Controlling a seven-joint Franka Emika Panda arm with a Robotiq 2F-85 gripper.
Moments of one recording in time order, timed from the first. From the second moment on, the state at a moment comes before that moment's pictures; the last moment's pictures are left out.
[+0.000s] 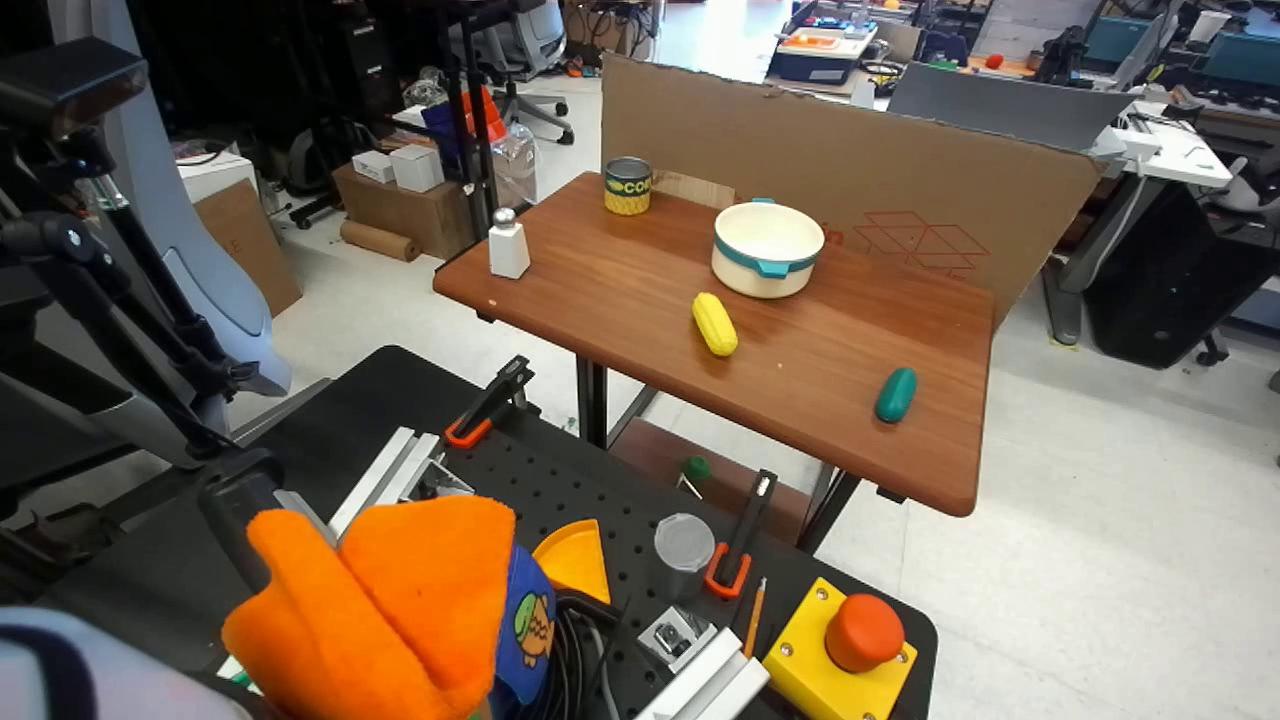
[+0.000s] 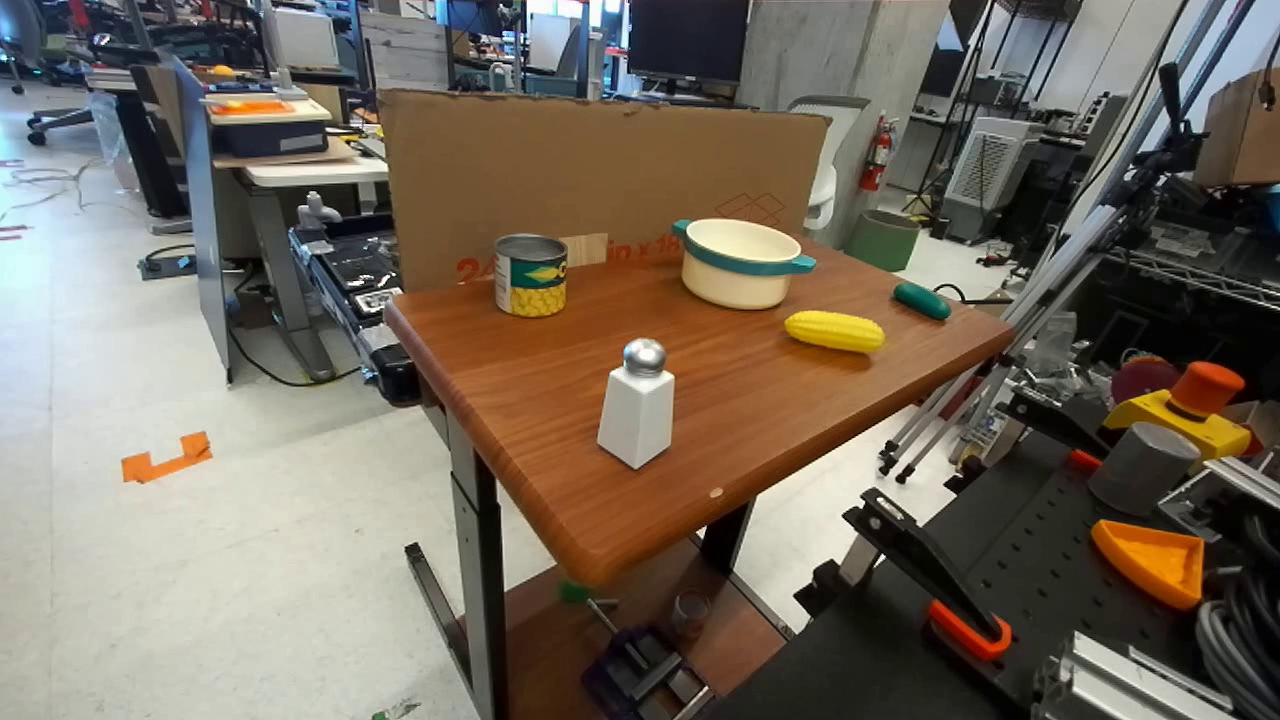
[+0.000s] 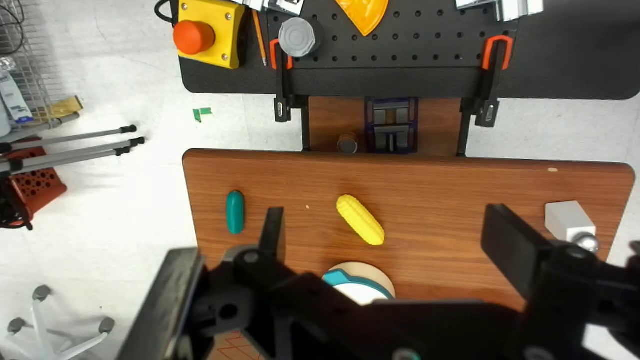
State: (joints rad) arm 0.01 -0.86 0.14 -2.70 -0.10 1.91 0.10
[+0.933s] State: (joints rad) arm -0.02 -0.51 0.09 -2.65 -0.18 2.25 0.06
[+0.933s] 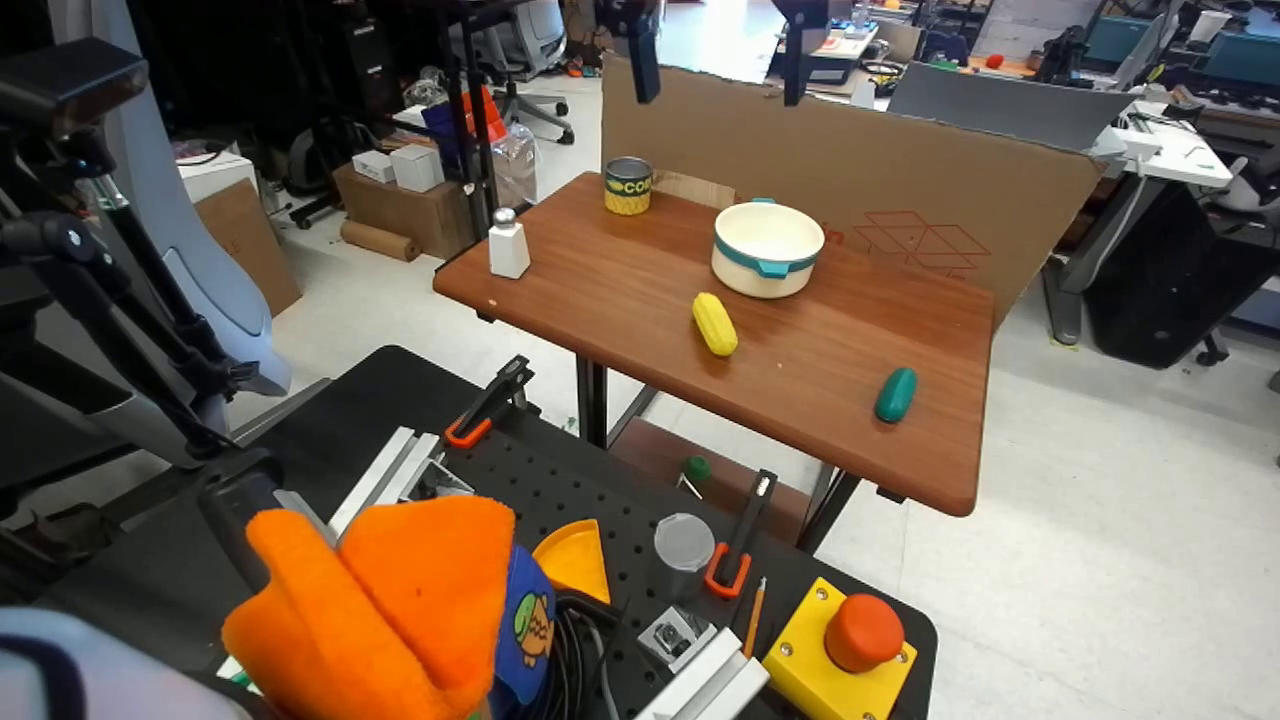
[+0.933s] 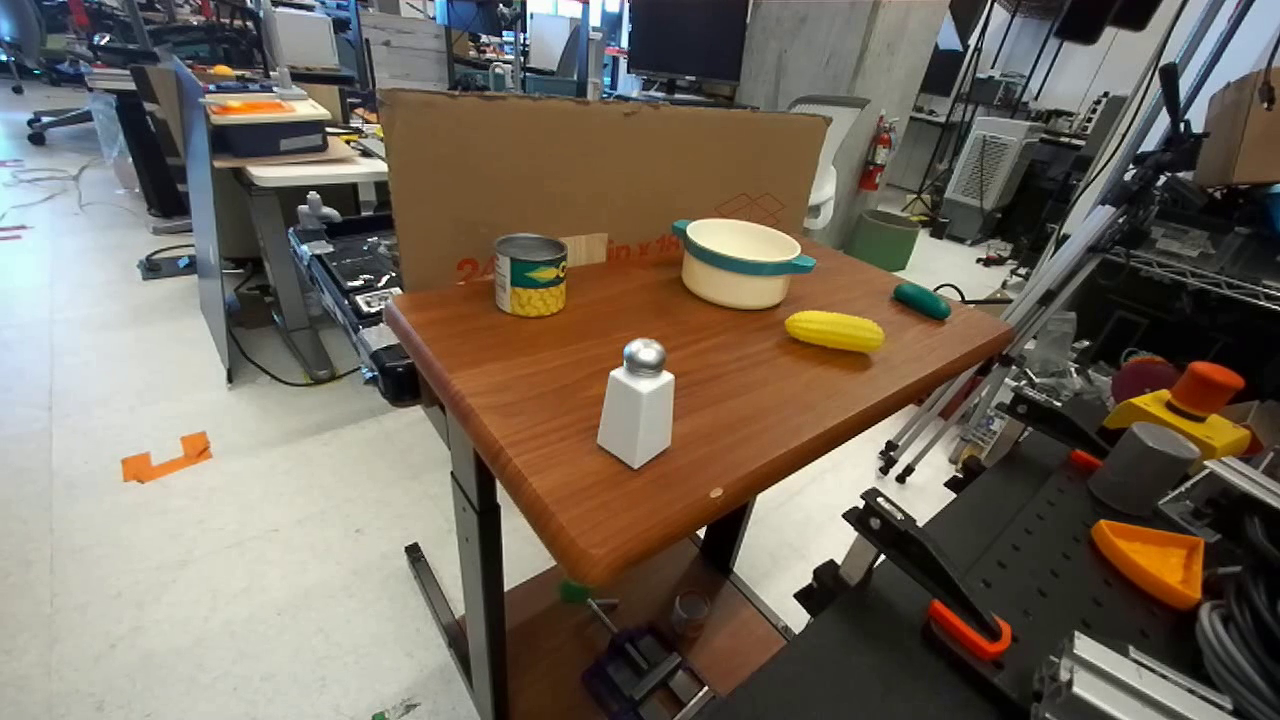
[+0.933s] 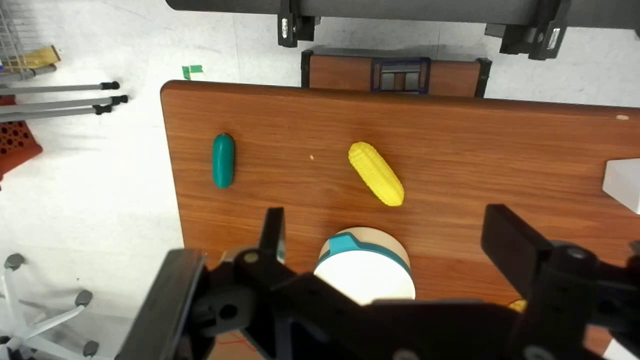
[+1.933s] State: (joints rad) arm -0.02 0.11 0.02 -2.34 -0.19 2.34 -0.10
